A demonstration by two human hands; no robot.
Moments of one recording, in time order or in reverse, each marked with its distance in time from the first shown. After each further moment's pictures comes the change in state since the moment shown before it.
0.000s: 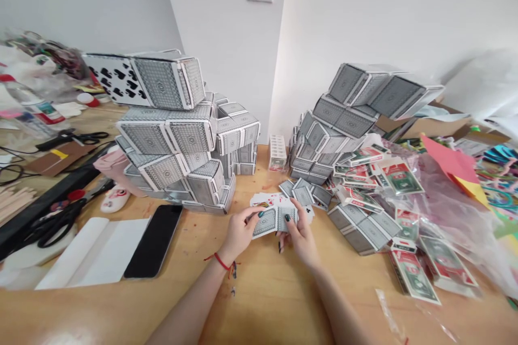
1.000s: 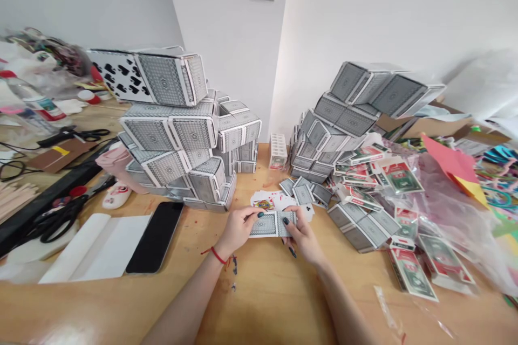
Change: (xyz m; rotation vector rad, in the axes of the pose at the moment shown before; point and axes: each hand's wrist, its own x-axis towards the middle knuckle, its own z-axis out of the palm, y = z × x) left_hand 0.001 -0.001 -0.009 -0.010 -0.095 0.022; right_hand -0.001 -0.003 -0.010 -0.101 -0.165 0.025
